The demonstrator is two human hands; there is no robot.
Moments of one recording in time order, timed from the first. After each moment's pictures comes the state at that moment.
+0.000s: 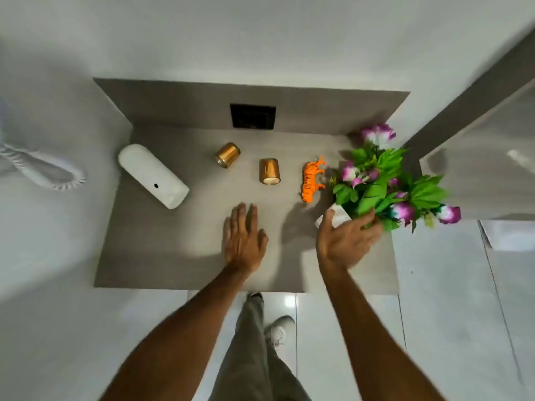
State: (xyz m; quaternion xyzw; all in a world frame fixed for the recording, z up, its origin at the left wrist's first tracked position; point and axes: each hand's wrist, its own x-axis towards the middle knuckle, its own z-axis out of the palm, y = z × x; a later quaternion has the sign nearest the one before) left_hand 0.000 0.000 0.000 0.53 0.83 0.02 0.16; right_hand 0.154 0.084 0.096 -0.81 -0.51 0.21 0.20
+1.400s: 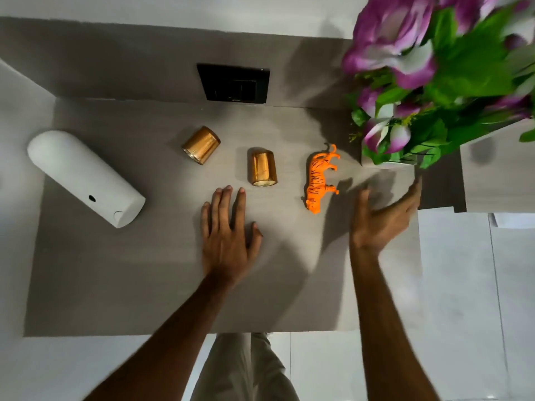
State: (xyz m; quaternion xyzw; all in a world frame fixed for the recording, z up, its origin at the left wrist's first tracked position) left_hand -0.031 0.054 -0.054 0.53 0.84 0.07 0.07; right_hand 0.174 0.207 -0.010 -0.75 -0.51 0.19 0.38
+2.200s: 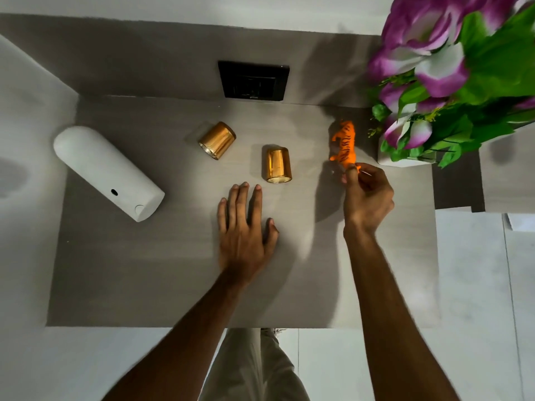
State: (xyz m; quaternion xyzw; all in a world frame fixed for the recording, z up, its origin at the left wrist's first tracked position) left_hand -0.030 0.050 -0.067 0.54 0.84 0.09 0.06; right_hand 0.117 0.213 -0.002 -0.76 -0.43 0.35 0.35
